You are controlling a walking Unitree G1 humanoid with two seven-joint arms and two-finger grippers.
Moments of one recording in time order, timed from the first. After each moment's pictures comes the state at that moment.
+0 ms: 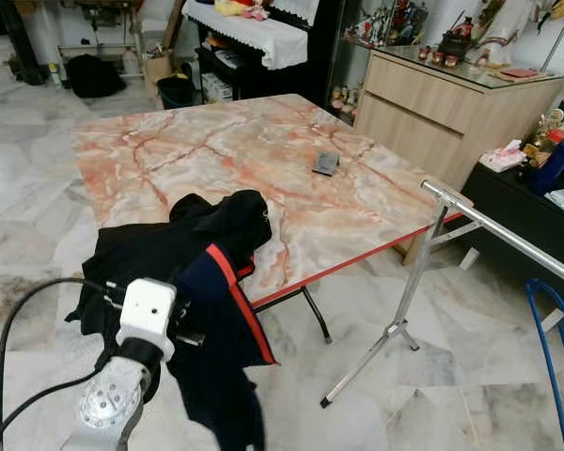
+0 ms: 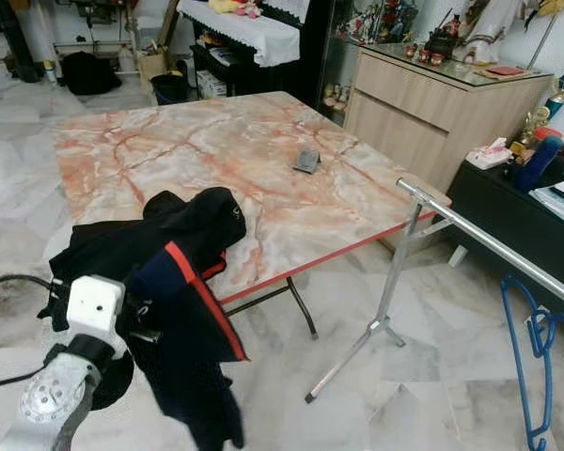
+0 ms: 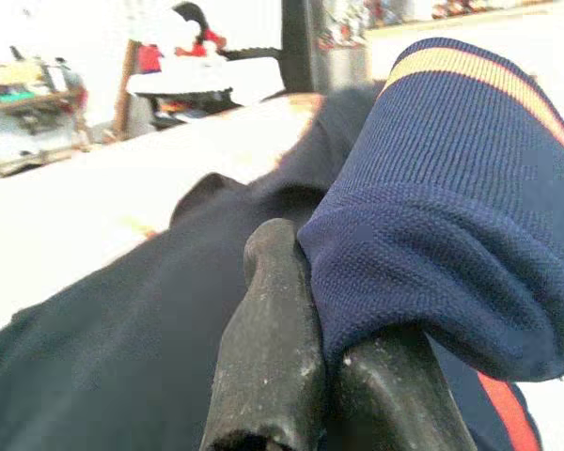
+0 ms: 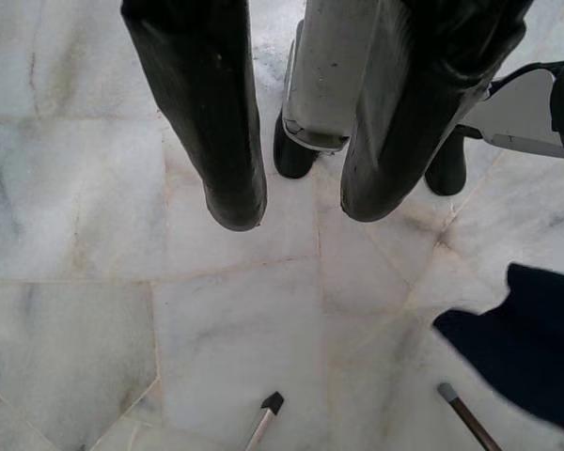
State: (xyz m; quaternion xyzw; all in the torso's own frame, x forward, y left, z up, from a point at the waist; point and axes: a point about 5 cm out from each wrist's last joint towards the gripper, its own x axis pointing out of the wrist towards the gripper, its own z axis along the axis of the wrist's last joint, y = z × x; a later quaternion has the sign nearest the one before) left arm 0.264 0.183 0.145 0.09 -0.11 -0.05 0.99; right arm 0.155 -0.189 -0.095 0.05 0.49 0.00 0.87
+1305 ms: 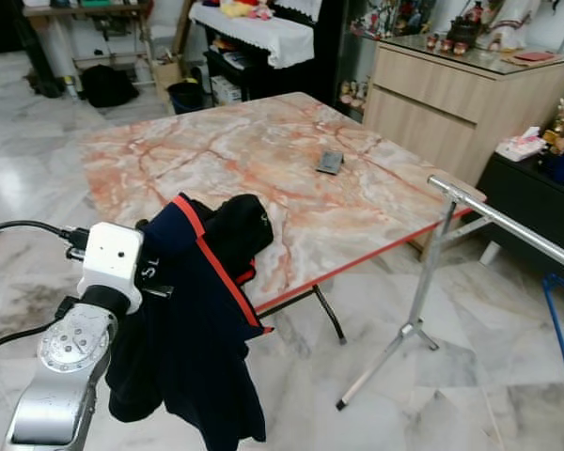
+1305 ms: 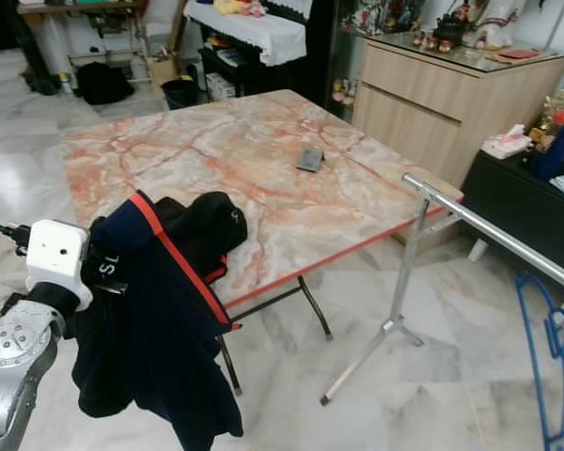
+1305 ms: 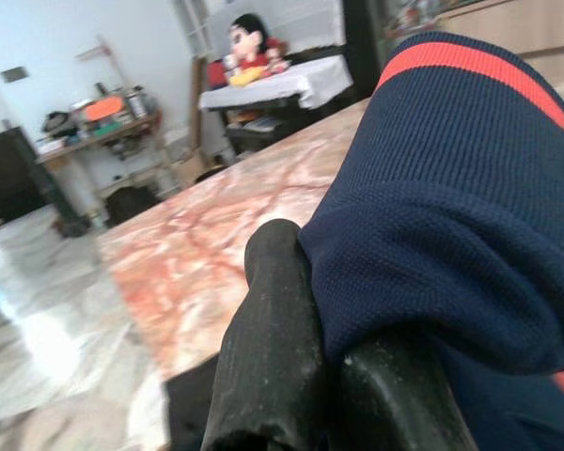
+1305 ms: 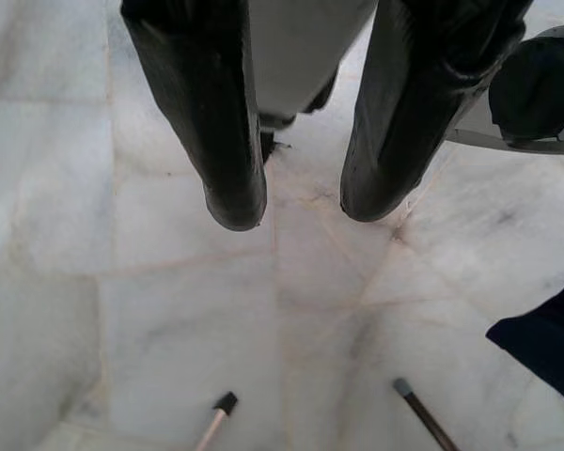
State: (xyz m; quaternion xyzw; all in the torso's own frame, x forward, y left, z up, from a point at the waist) left arm 0.284 0.215 0.196 0.16 -0.11 -0.02 0.98; right arm 0.153 -0.175 -0.098 0.06 0.49 -0.01 0.87
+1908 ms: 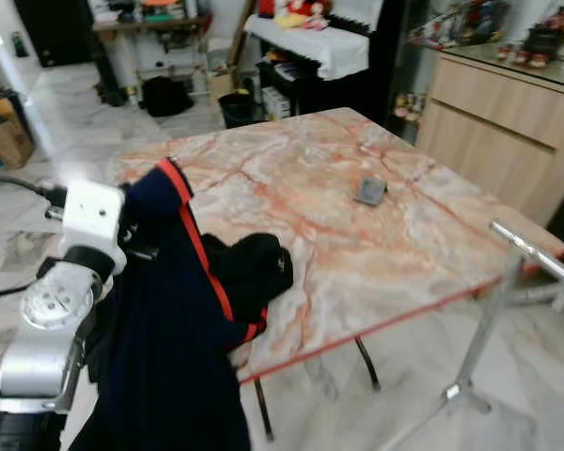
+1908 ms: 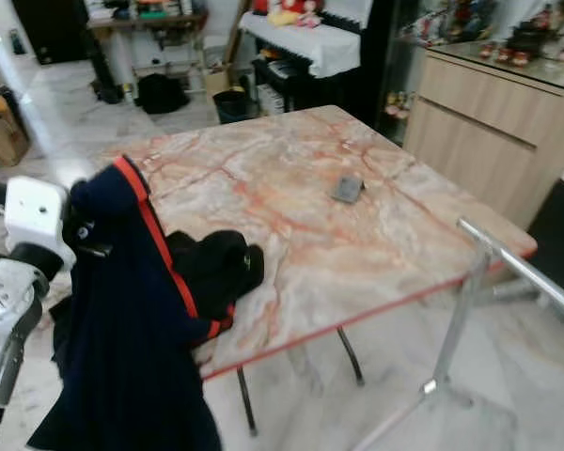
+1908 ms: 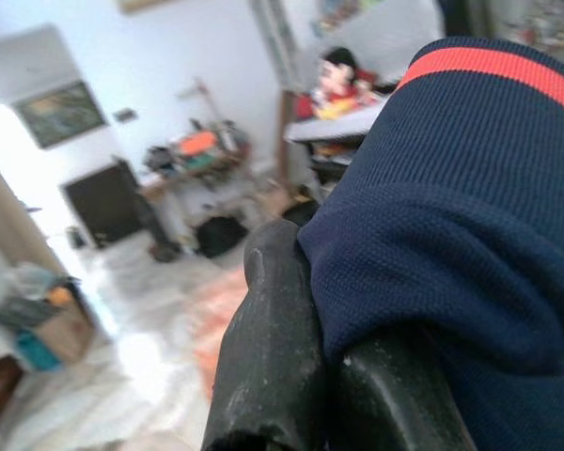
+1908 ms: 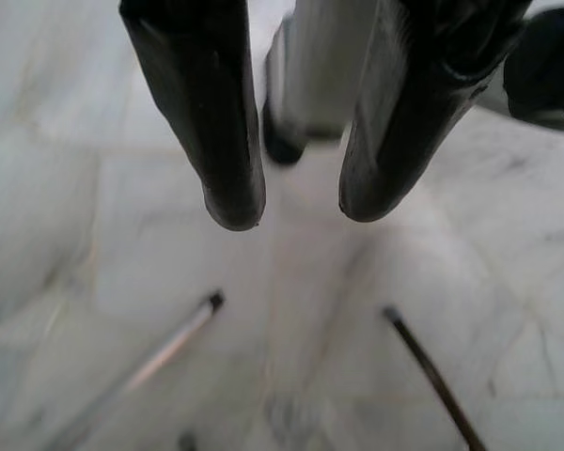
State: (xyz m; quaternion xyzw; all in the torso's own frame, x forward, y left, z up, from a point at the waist) left arm 0.302 0.235 0.241 0.17 -0.16 0.01 0.97; right arm 0.153 -0.183 -0.097 0.05 0.49 -0.01 0.87
